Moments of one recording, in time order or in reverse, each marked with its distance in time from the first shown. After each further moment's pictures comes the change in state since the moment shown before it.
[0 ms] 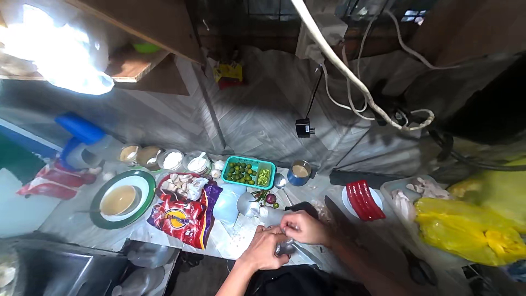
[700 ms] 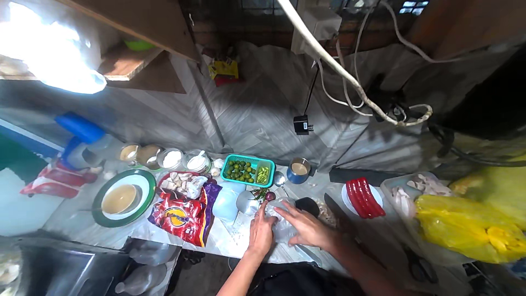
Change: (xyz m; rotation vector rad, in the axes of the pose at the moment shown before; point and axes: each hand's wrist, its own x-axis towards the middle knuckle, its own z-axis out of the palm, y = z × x) left_hand 0.034 -0.018 0.028 0.125 0.326 -0.419; right_hand -0.005 0.000 0.003 -0.343 -0.190 0.329
